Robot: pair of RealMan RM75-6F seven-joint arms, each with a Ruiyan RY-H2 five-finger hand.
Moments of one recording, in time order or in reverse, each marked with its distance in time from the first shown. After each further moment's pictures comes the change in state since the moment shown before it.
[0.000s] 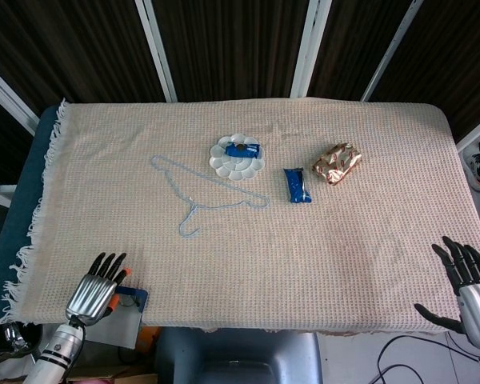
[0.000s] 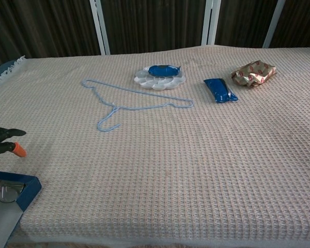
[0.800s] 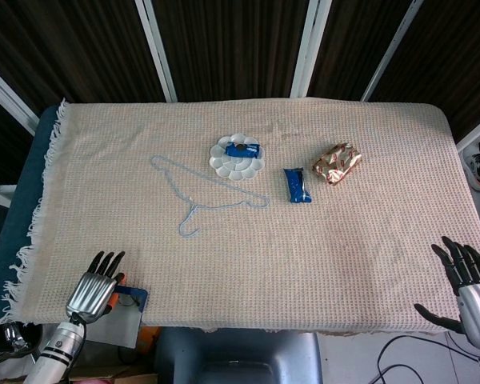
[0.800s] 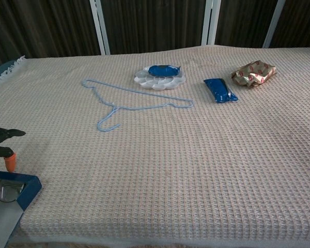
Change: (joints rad) left arm 0.015 -0.003 -0.046 0.001 -0.024 -0.043 0.028; right arm 0.001 -0.001 -0.001 -0.001 -0.001 -0.002 -0.006
